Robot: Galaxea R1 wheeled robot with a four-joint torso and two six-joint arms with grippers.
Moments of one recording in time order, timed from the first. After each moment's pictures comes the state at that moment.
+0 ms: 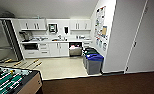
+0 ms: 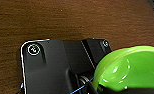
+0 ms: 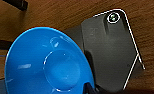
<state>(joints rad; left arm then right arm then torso) 1.54 2.79 -2.64 1.06 -0.50 -0.96 -1.60 2.79 -2.39 -0.24 0.22 0.31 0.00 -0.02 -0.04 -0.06</state>
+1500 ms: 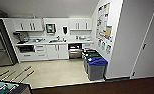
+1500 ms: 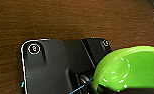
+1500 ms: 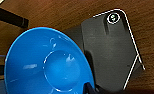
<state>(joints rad) 1.54 2.79 -2.64 1.06 -0.49 -0.96 -1.60 2.79 -2.39 -0.24 0.22 0.31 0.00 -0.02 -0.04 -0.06</state>
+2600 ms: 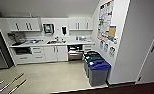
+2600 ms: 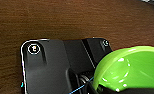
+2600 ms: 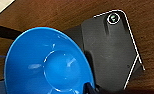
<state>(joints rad) 1.54 2.79 -2.64 1.06 -0.49 -0.96 -1.60 2.79 -2.39 -0.24 0.22 0.31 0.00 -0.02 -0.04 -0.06</state>
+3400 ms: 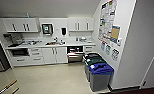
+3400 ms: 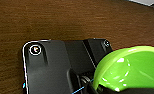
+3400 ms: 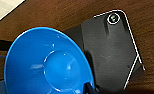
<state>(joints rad) 1.54 2.78 -2.64 1.06 -0.50 -0.96 -1.60 2.79 -2.39 -0.24 0.22 0.31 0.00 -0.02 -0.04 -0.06</state>
